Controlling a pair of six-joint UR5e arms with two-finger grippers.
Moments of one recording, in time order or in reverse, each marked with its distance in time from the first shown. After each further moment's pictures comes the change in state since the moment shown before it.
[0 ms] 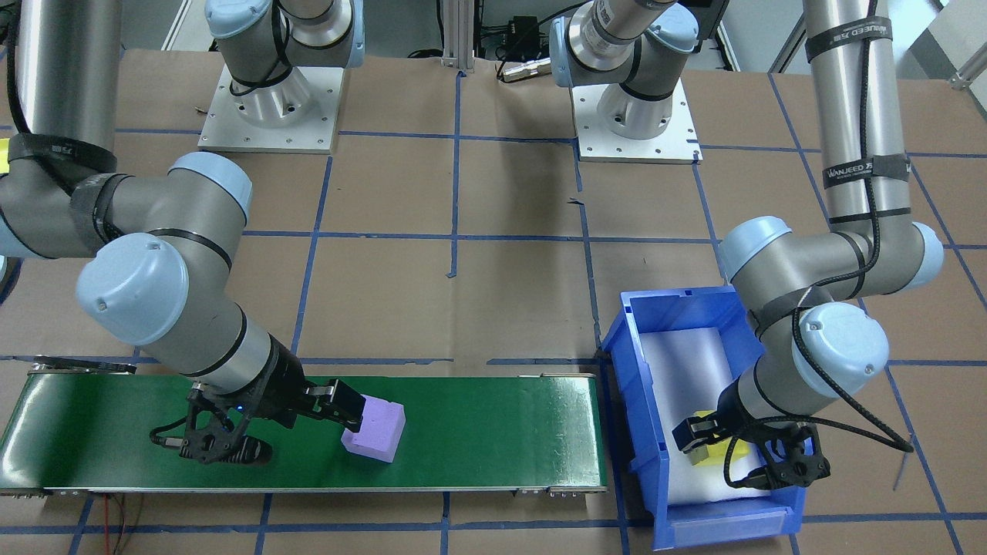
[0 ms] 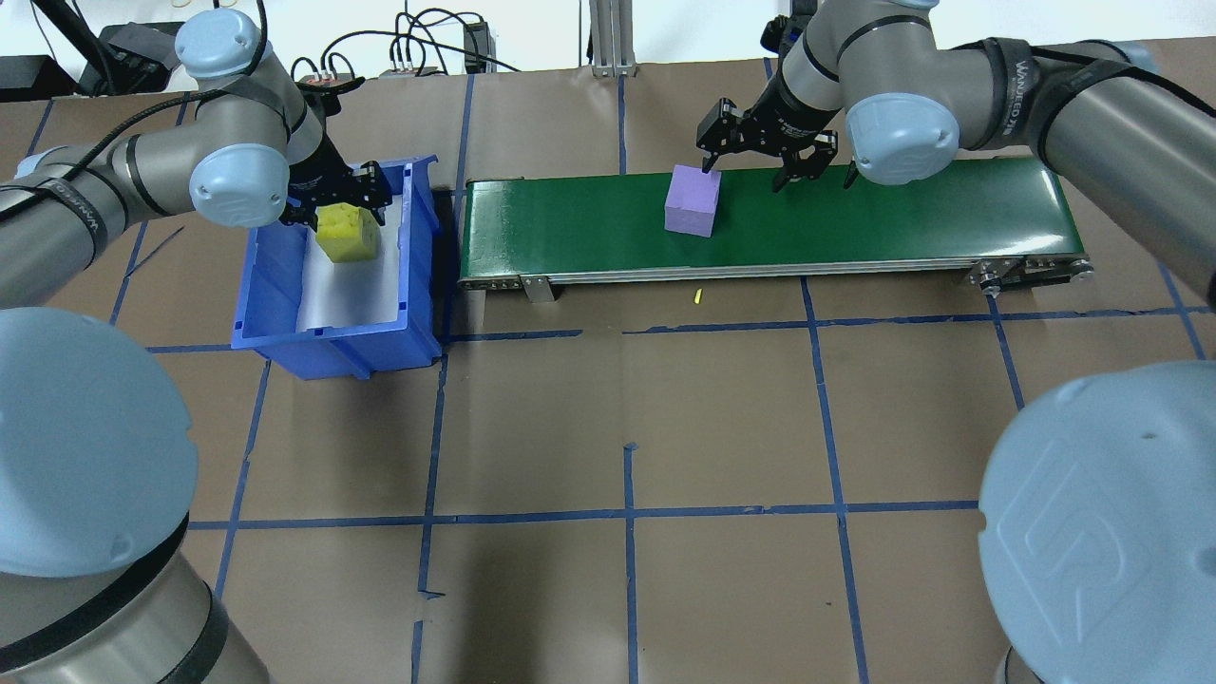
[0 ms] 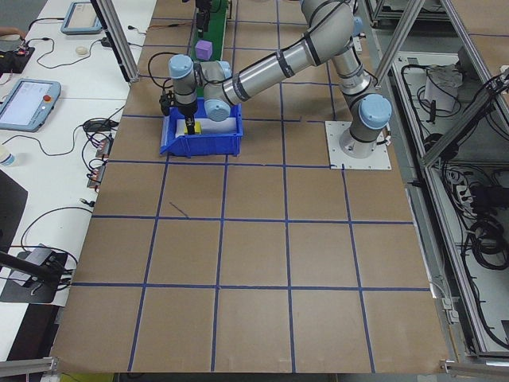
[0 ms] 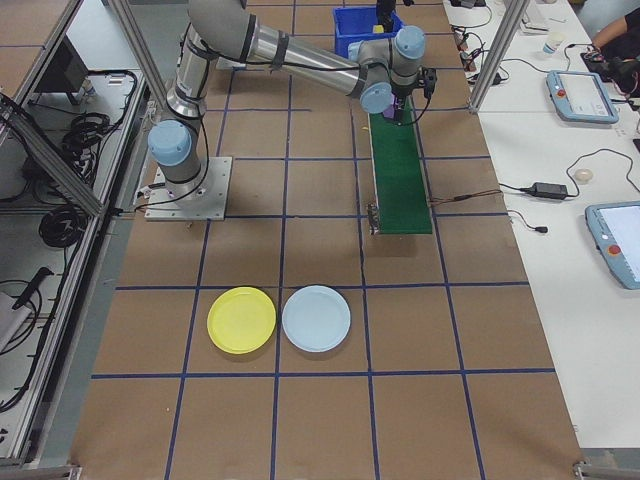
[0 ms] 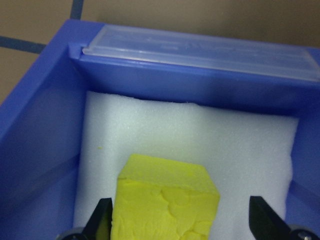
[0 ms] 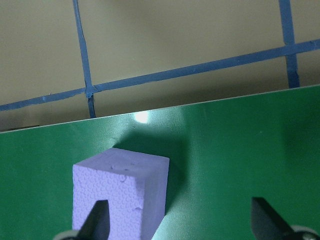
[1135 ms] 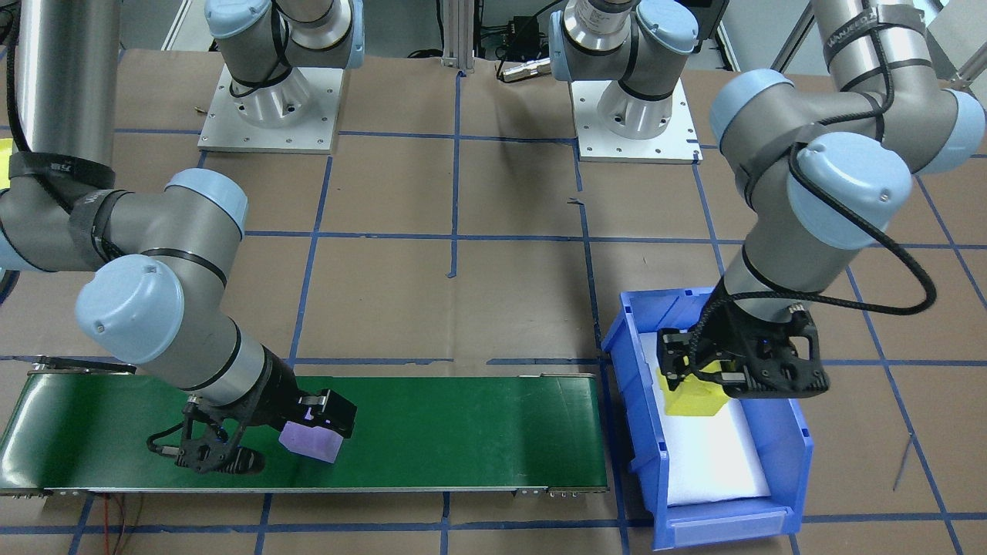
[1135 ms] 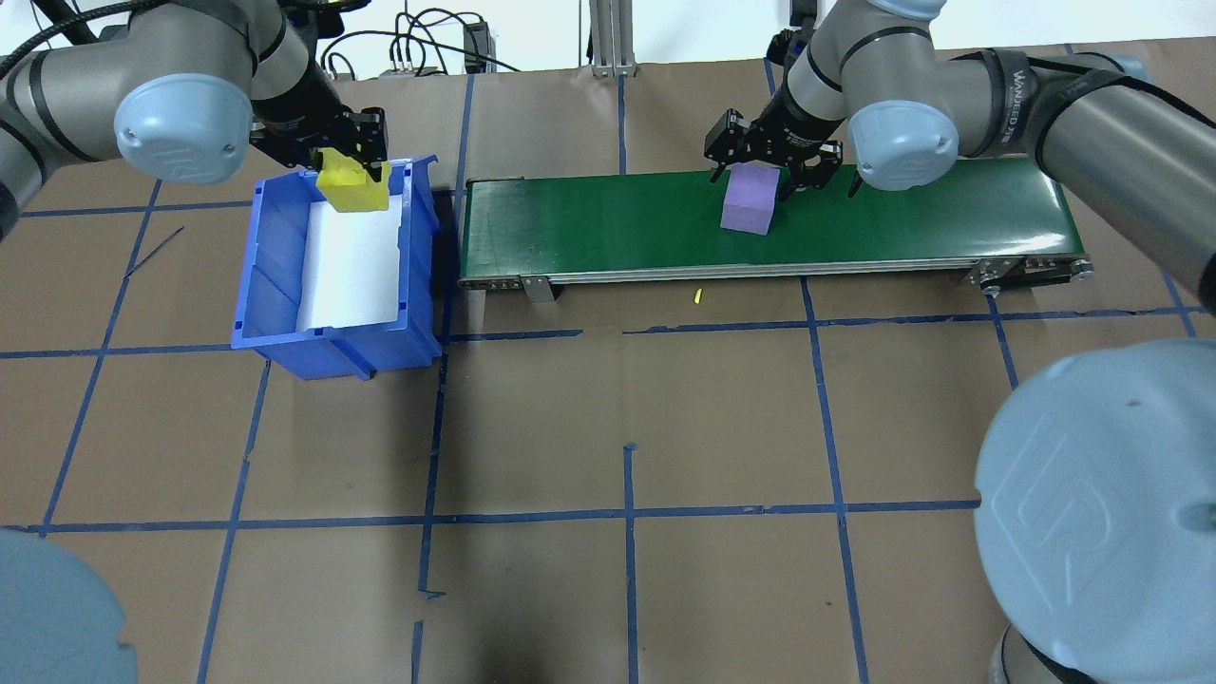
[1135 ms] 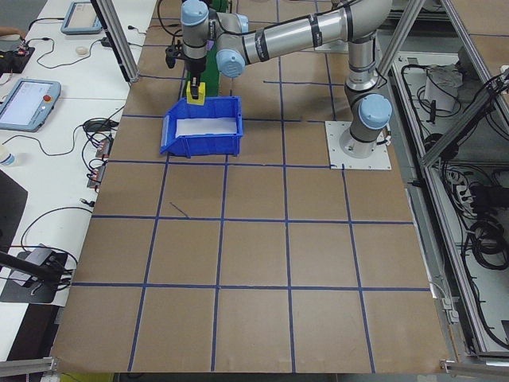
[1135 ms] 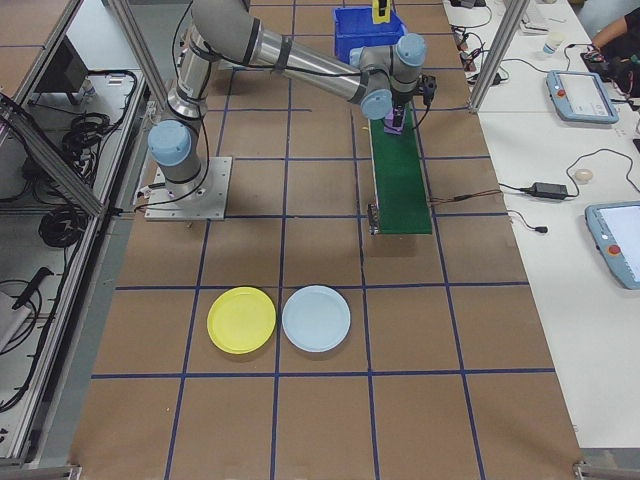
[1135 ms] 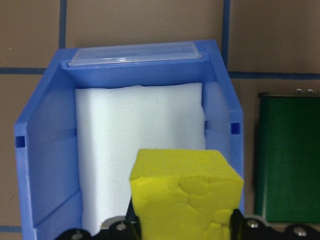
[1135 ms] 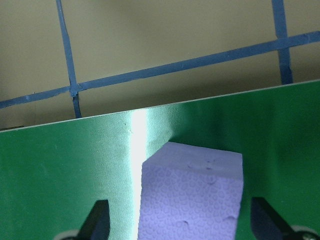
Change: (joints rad) left arm -0.117 0.250 0.015 -0.166 -0.025 0.048; right arm -0.019 0.027 0.007 -0.002 -0.010 -0.011
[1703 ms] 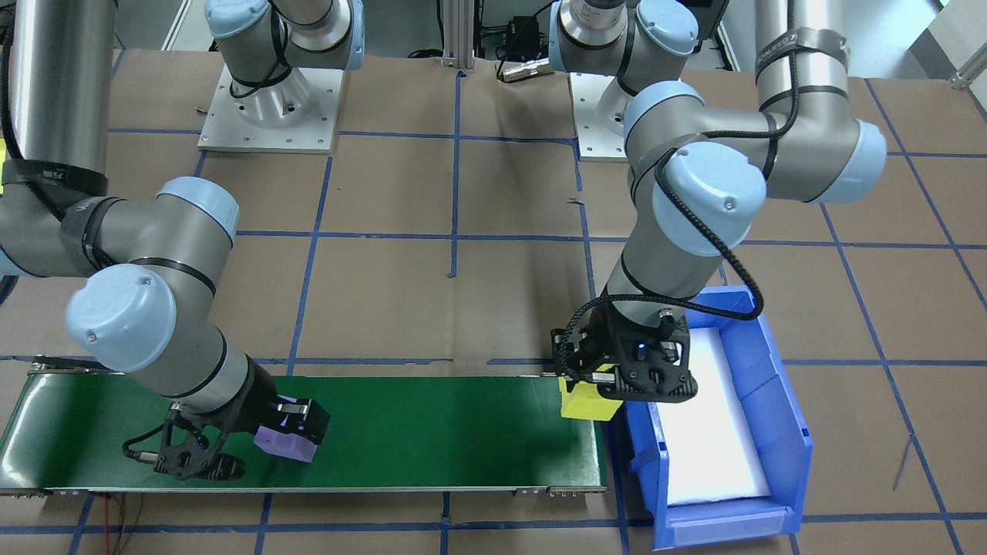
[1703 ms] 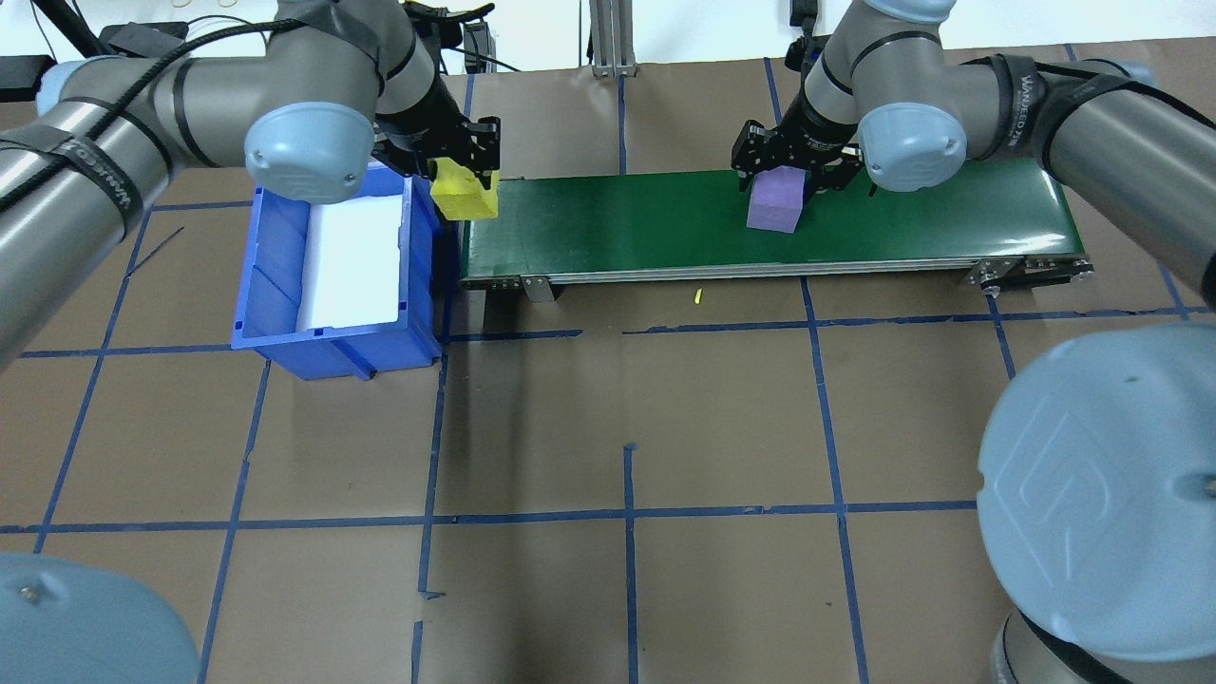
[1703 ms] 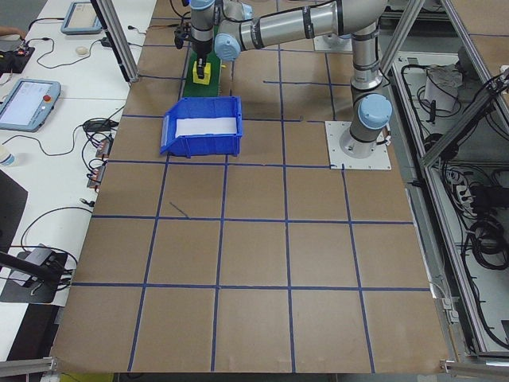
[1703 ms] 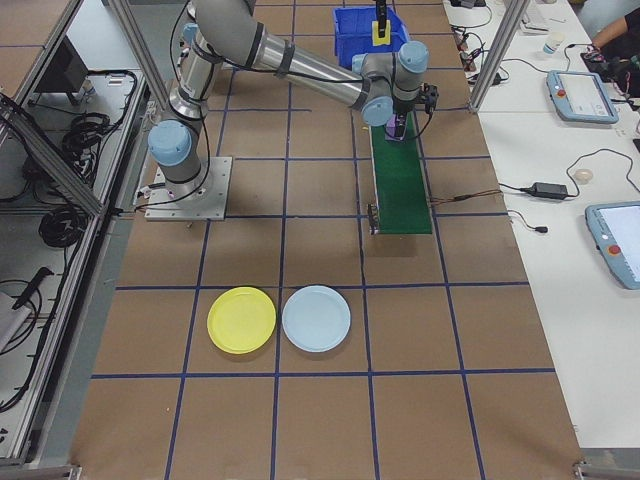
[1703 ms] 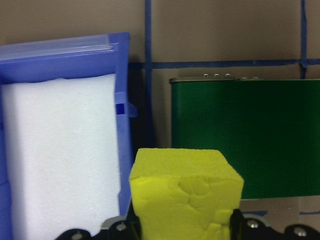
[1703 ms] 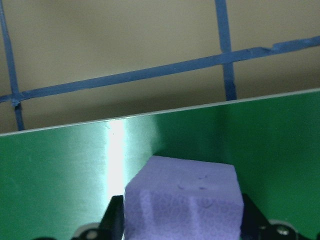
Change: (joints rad) left arm -0.144 -0.075 0.003 0.091 -0.065 -0.128; right arm -0.021 0.011 0.002 -0.003 -0.109 -0.064
